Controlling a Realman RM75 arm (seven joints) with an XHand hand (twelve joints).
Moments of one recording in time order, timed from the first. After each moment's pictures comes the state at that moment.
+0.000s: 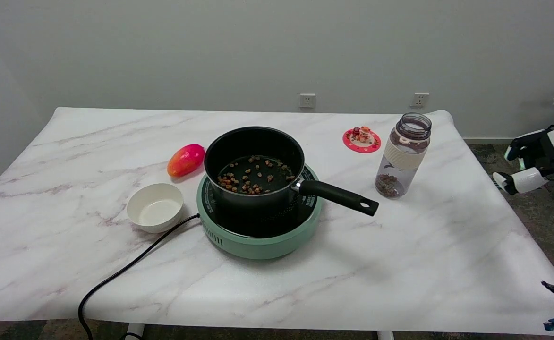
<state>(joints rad) -0.27 -0.78 -1.32 0.81 0.69 0.84 0.83</state>
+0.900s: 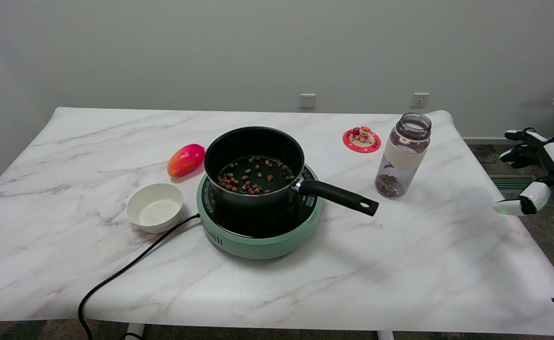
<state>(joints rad) -0.35 -0.78 -1.32 0.83 0.67 0.83 0.98</state>
